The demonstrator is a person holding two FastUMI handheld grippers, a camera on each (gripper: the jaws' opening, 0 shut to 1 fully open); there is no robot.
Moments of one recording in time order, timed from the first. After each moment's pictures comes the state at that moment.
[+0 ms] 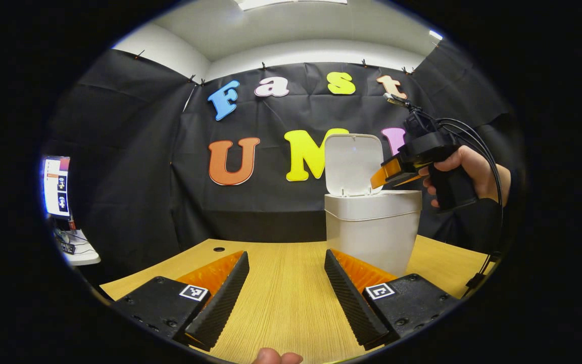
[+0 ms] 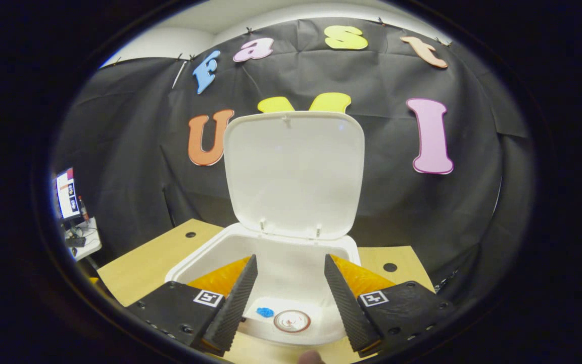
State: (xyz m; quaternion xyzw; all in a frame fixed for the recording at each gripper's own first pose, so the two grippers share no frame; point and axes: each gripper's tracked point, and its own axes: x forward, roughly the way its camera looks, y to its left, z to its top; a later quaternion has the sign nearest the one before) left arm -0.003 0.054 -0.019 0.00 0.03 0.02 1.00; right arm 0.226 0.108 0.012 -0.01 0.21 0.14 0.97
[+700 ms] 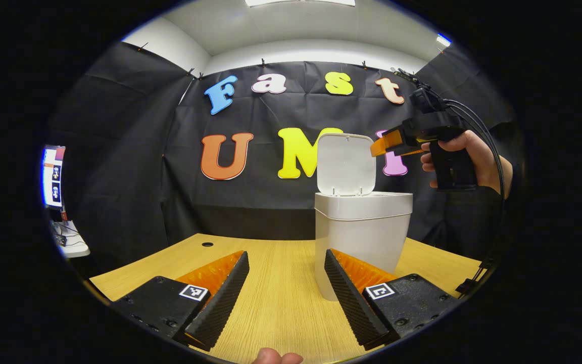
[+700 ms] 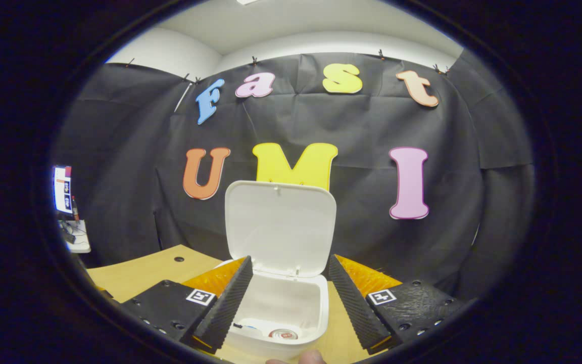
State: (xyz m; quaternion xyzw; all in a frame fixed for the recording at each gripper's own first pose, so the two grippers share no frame) left arm -0.001 0.038 -0.023 -0.03 0.04 -0.01 1.00; right arm 0.218 0.095 0.108 -0.04 0.08 0.11 0.99
